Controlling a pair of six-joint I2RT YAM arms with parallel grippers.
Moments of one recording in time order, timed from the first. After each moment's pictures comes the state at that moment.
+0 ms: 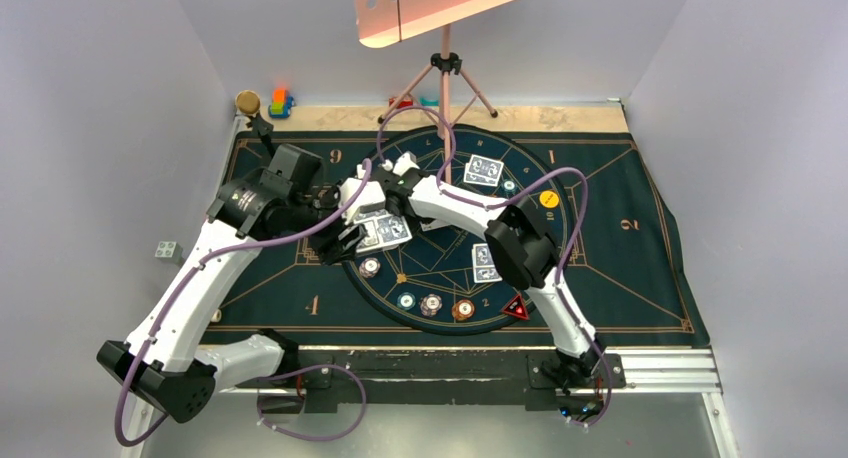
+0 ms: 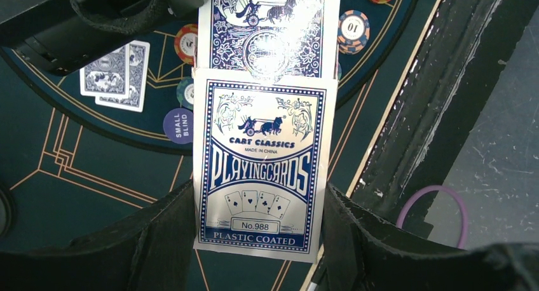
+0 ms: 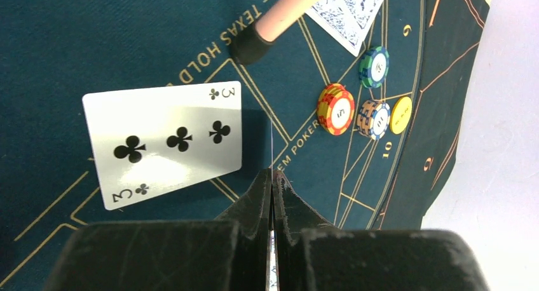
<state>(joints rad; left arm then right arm) -0.46 1.14 1.35 -1.20 0.42 0.58 0.88 2.27 1.90 -1.04 0.90 0.36</state>
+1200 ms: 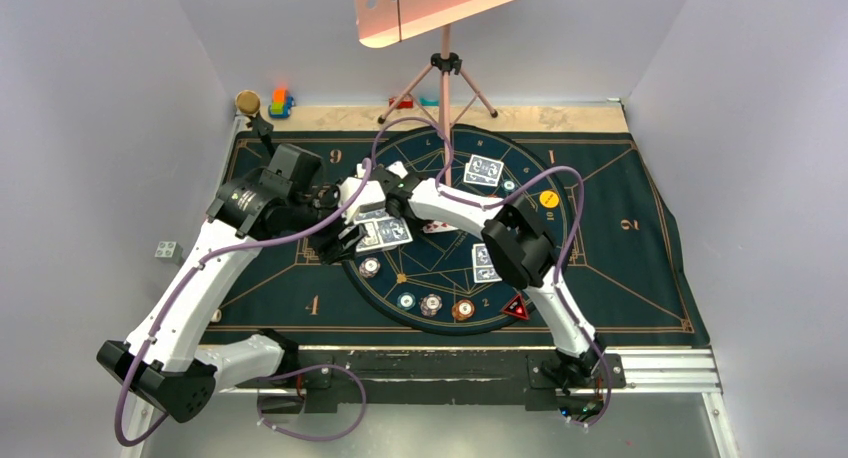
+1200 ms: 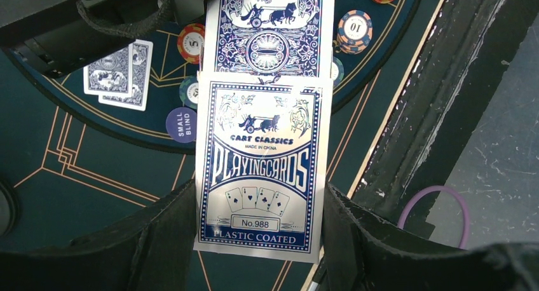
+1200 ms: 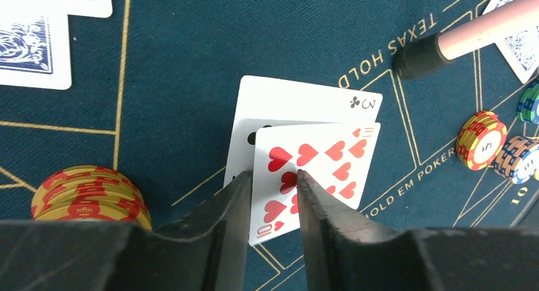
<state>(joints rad) -0.46 1.14 1.36 -1.22 0.41 0.58 0.89 2.30 1.88 -0.88 0.55 0.34</state>
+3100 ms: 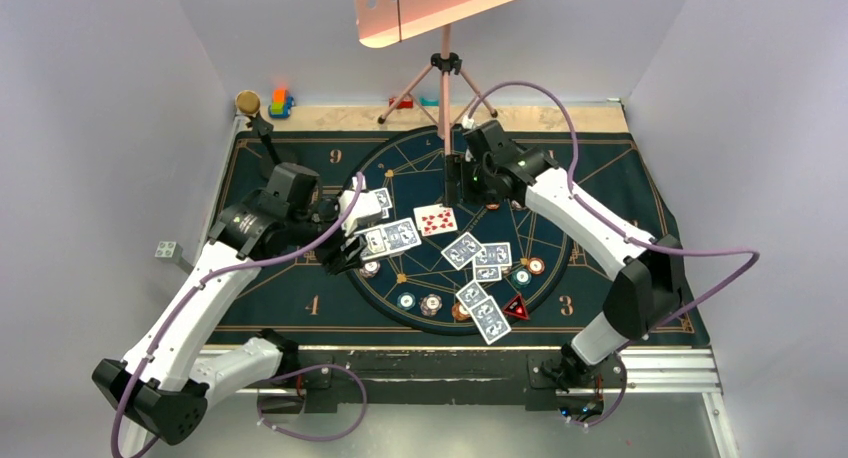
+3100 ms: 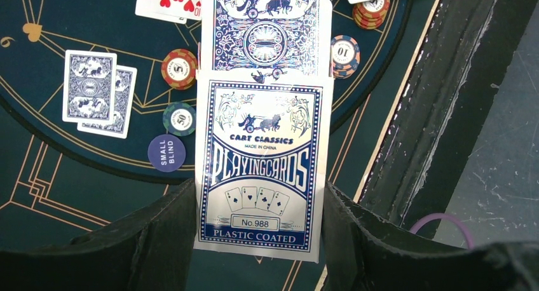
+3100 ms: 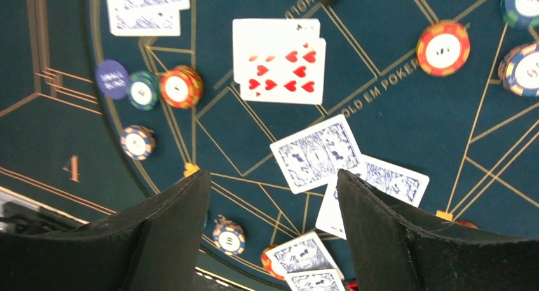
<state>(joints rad) -0.45 1.03 1.15 -1.02 0.50 0.54 0.60 1.58 1.46 -0.76 0.02 0.47</state>
